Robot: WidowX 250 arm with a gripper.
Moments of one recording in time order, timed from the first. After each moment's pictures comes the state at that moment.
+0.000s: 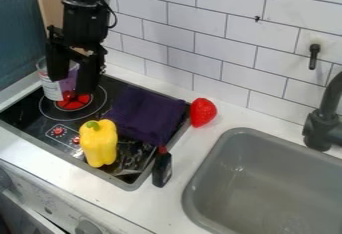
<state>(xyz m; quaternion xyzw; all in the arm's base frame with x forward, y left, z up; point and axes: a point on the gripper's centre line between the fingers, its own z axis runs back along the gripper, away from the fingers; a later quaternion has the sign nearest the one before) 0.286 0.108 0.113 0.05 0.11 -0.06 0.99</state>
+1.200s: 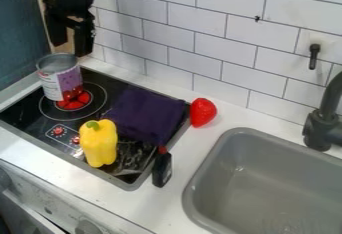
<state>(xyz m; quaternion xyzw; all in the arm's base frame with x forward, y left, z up) 0.361 0.181 0.119 0.05 0.01 -0.04 1.00</state>
